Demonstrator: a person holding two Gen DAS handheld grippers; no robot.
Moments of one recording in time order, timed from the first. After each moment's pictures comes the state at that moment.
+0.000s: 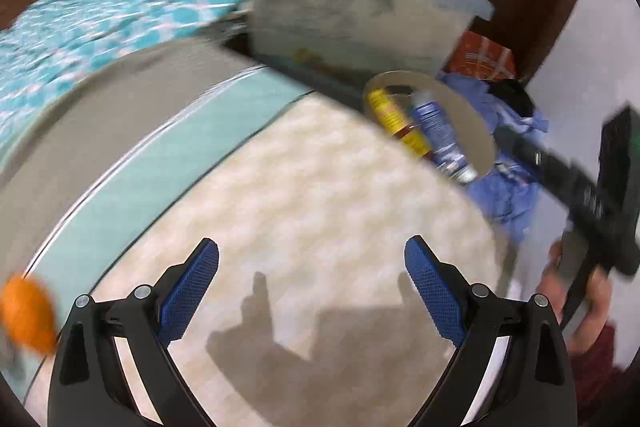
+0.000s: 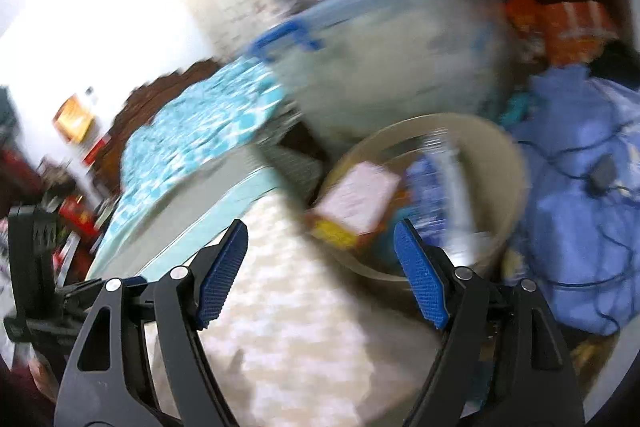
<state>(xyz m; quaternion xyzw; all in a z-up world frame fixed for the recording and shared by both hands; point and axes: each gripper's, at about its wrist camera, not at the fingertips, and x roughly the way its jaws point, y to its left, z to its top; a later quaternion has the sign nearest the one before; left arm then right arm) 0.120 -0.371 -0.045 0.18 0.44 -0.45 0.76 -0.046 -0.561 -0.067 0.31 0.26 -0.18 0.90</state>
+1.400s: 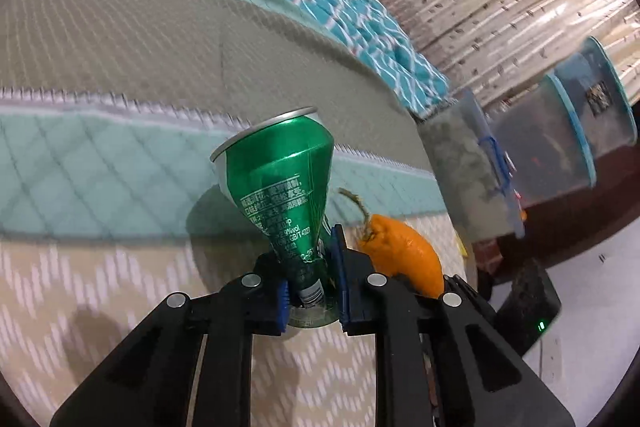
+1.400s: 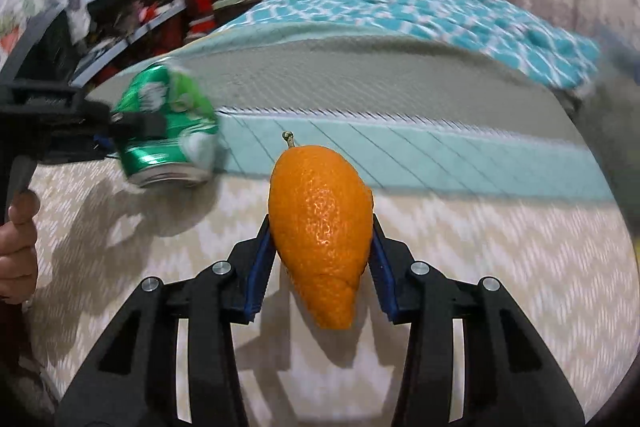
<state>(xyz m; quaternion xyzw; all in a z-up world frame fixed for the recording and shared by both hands) 0.239 -0.047 -0.059 -0.21 0.51 -0.33 0.77 0.109 -0.282 -0.088 0.06 0.43 0.05 0.90</state>
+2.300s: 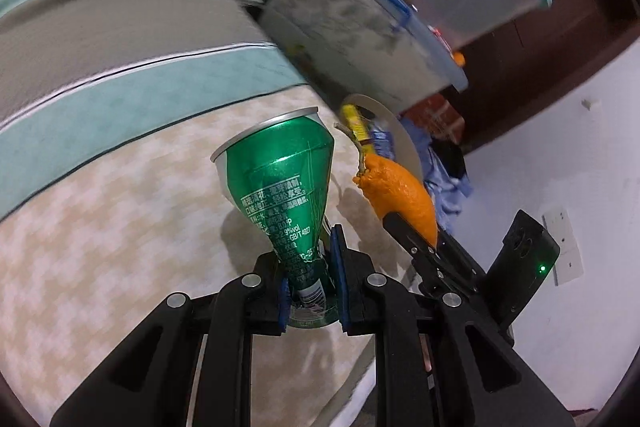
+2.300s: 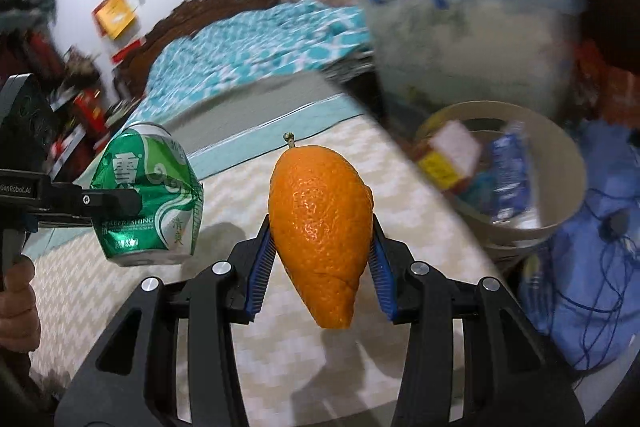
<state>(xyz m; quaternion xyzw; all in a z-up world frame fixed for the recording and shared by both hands) 0.143 -0.339 -0.033 -0.02 0.54 -0.50 0.67 -0.044 -0.501 -0.072 0.20 0.32 -0.16 0.91</state>
